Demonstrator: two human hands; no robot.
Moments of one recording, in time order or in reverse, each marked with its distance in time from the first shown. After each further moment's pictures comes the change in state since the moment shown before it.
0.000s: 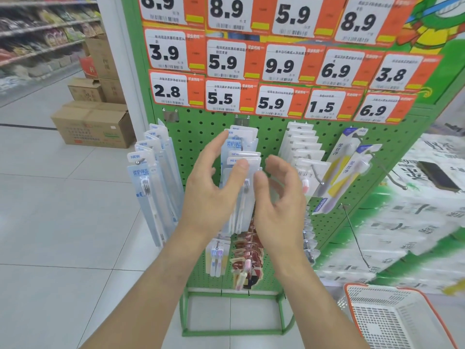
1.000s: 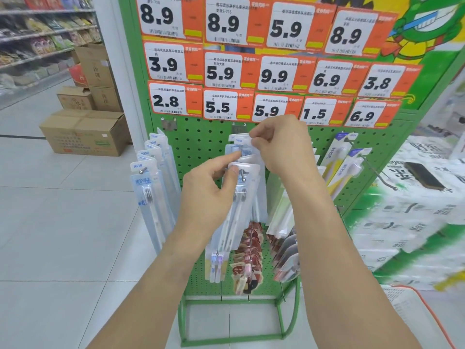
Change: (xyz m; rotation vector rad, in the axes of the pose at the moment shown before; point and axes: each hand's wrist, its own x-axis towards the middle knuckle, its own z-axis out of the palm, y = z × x) left_hand 0.012 -0.001 -0.008 0.101 0.012 0.021; right_hand 0.108 -0.050 0.001 -0.620 -0.197 -0.108
